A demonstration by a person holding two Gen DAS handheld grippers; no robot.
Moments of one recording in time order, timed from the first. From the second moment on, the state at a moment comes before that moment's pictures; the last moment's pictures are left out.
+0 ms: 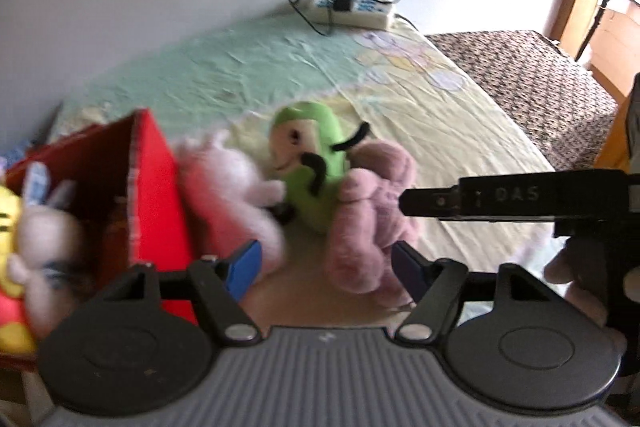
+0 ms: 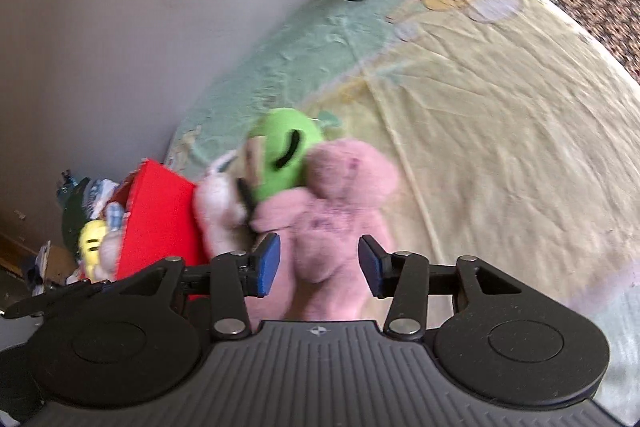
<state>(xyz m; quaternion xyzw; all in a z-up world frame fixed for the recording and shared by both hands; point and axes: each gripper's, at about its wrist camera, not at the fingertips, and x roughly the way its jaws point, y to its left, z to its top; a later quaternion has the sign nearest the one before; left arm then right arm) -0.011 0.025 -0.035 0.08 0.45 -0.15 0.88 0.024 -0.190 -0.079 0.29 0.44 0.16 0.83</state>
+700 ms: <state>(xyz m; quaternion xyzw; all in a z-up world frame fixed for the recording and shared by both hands) 0.047 0.005 -0.080 0.03 0.50 -0.19 0.85 0.055 -0.203 -0.126 0.35 0.49 0.19 0.78</state>
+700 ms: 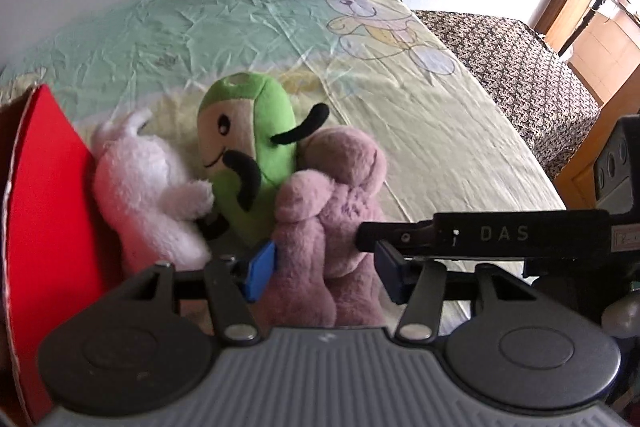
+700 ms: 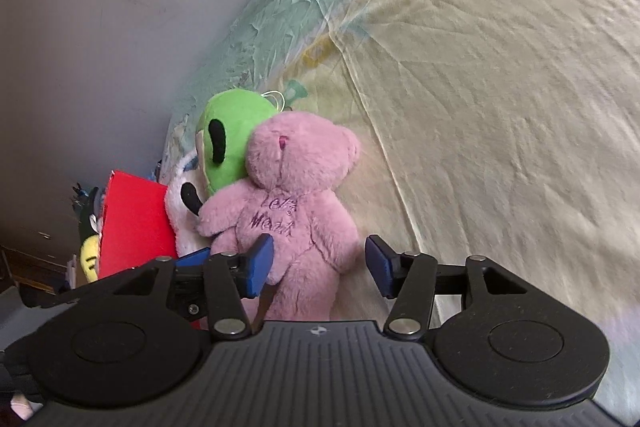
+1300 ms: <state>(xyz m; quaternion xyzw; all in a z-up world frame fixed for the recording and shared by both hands) 0.064 0.007 -0.098 0.06 0.51 -0.19 0.83 0.070 -0.187 -0.131 0.35 0.48 0.25 0.77</state>
